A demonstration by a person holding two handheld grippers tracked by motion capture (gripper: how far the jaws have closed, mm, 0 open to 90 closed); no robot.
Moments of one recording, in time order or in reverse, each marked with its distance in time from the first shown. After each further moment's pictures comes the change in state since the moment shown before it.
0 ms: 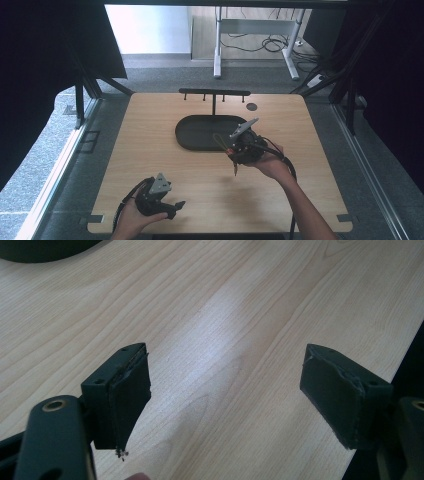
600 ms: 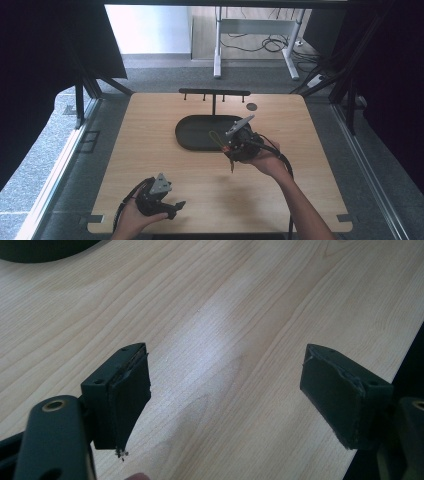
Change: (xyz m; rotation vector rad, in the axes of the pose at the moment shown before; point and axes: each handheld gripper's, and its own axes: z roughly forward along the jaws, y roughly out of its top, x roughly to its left) left arm 0.000 0.000 0.001 0.004 0.001 0.002; right arm 0.002 0.013 0.000 -0.010 0.001 -0.015
